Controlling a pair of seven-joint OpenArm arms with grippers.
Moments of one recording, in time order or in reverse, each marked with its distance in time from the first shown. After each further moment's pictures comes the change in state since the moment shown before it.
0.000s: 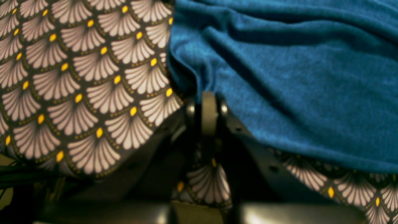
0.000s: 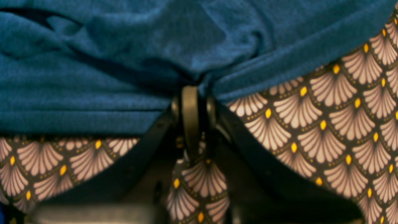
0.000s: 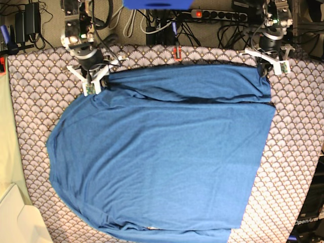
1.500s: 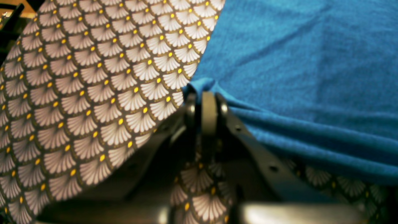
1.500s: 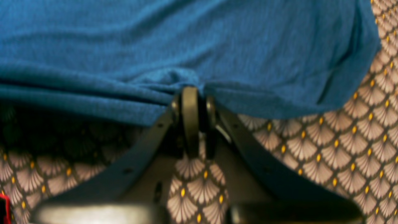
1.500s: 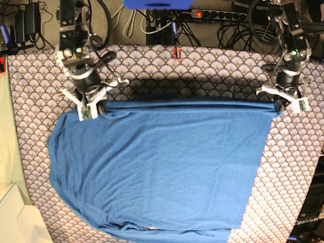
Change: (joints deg) left arm -13.9 -0.1 -8.0 8.2 0.7 -0.4 16.4; right arm 6.4 0.0 -0.4 8.7 -0.1 0.0 -3.2
